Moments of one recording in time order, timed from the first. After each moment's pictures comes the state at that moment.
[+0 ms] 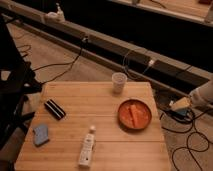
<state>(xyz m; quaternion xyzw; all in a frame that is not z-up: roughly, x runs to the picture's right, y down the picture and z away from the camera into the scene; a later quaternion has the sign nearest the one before) 0.429 0.104 0.744 -0.26 0.06 0.63 0.73</state>
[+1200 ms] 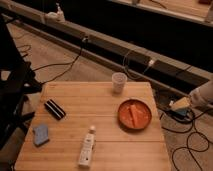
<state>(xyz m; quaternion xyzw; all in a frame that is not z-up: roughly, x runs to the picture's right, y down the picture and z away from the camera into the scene) 0.430 0.102 0.745 -0.26 0.06 0.64 0.72</state>
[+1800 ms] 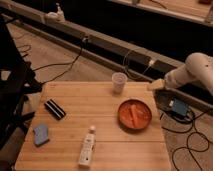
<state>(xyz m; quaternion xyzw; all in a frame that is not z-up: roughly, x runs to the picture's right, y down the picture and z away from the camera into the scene) 0.295 -0.007 0.779 -0.24 -0.03 0.66 0.71</state>
